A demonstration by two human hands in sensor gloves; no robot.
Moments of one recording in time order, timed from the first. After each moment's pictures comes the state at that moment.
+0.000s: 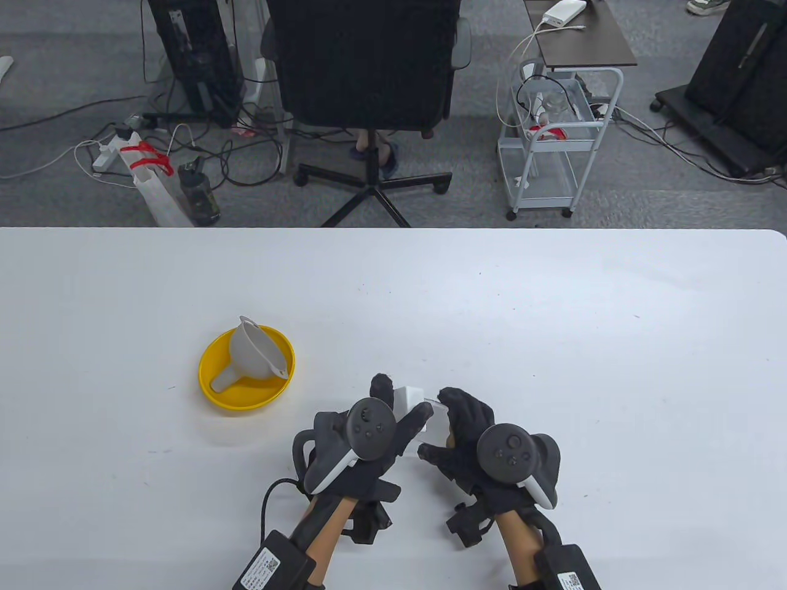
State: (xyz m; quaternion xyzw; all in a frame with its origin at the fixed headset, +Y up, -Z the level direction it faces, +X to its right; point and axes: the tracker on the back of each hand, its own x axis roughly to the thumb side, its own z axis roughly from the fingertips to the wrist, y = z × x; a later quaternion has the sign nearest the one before) left_hand -0.080 -0.682 -0.272 -0.04 -0.08 0.20 0.98; right_hand 0.121 -0.724 -0.272 0.14 -0.04 0.92 0.35
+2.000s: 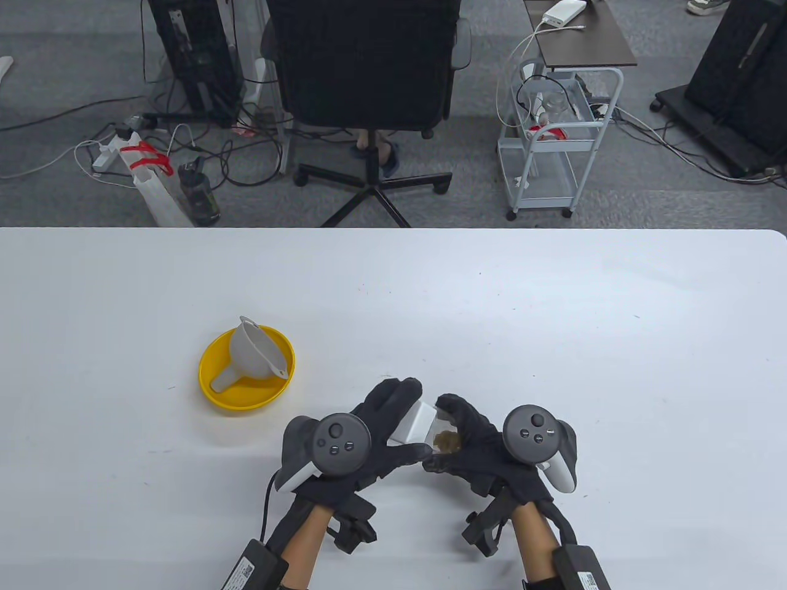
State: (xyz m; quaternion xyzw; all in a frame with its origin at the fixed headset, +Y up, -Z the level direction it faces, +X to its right) left_hand -0.096 -0.687 -0.264 0.01 -0.22 0.26 0.94; right_hand 0.136 -0.726 -0.281 0.18 0.09 0.86 0.47
